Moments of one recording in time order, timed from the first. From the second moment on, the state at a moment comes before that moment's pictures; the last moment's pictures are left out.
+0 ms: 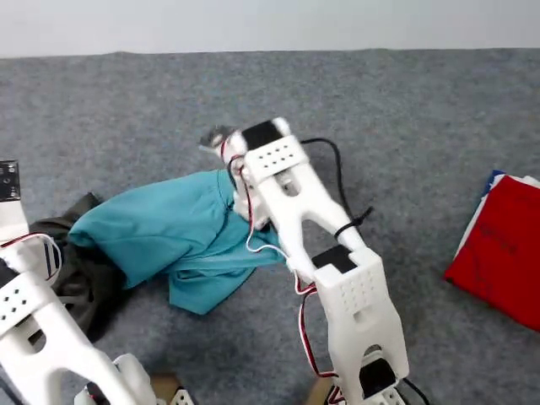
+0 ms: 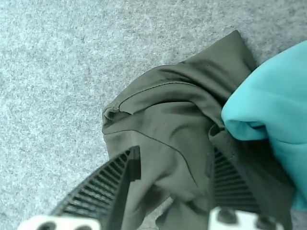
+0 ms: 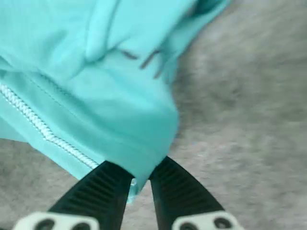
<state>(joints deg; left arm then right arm) -46.1 -36.4 44.4 62.5 -24.6 -29.8 37.7 -40.2 100.5 21.3</state>
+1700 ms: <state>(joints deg) -46.1 -36.4 47.1 67.2 -24.6 -42.3 38.6 -70.6 100.7 23.5</state>
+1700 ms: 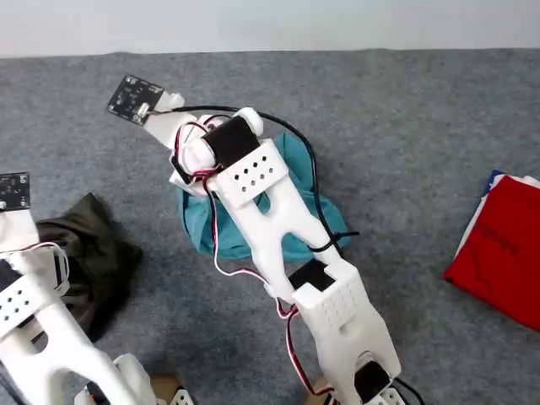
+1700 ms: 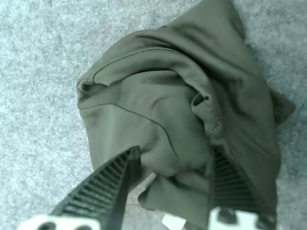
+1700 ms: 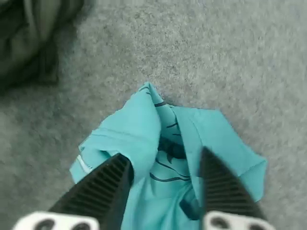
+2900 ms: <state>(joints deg) -36.9 -36.4 45.9 67.2 -24.6 -38.4 1.2 -10.2 100.7 22.1</state>
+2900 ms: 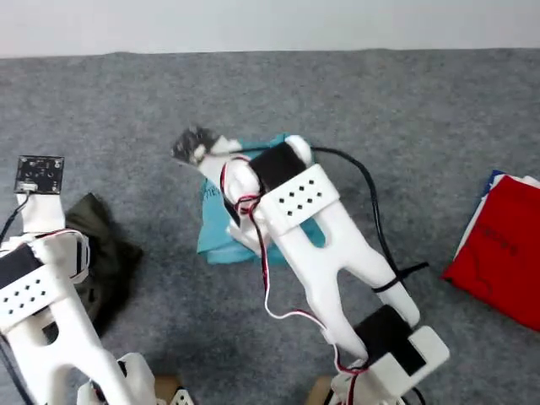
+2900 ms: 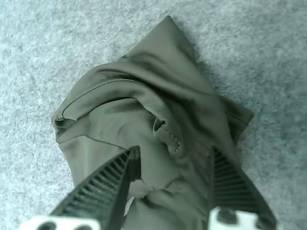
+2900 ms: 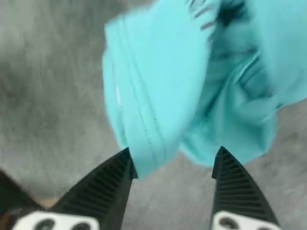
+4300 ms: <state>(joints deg) -34.9 -36.4 48.2 65.6 -24.0 -30.9 0.9 -1.6 100.7 21.6</state>
